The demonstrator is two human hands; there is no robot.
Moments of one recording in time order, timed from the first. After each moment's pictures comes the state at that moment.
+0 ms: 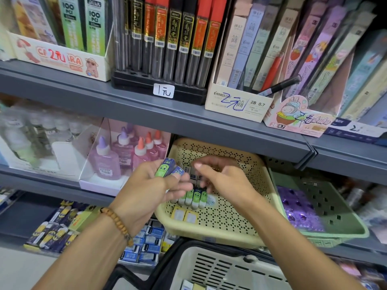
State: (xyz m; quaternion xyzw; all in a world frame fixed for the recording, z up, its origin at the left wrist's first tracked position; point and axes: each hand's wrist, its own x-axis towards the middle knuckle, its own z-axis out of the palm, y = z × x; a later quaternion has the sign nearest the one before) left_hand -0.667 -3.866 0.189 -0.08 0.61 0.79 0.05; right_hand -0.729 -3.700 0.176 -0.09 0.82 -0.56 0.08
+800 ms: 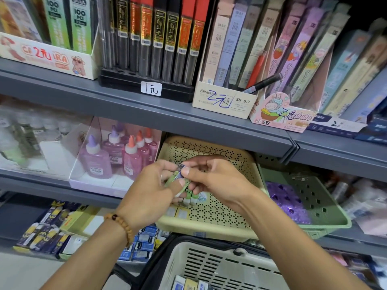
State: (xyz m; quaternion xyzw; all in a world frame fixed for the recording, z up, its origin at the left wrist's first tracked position) left_hand -0.668 -3.853 0.176 -0.01 0.73 0.69 0.05; right_hand -0.713 -3.700 0.198 -0.08 0.75 -0.62 0.19
